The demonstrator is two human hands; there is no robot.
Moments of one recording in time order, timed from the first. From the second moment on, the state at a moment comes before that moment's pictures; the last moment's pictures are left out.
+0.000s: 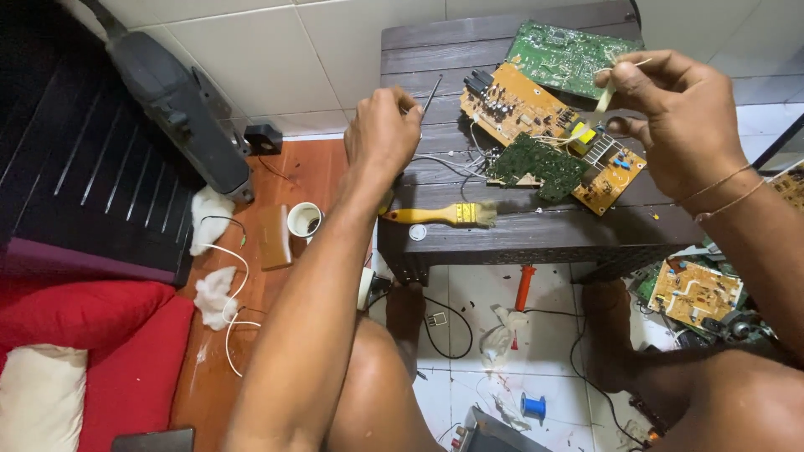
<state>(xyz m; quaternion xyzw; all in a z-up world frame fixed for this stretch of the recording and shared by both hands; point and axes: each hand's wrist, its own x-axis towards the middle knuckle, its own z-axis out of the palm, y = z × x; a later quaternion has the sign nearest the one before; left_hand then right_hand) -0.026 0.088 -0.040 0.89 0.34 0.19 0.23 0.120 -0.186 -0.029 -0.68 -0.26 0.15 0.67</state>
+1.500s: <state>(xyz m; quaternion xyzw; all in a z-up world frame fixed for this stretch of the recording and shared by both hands) 0.016 0.023 -0.119 0.99 0.02 0.07 0.07 0.161 -0.191 -0.059 -0.60 -0.12 0.06 0.79</state>
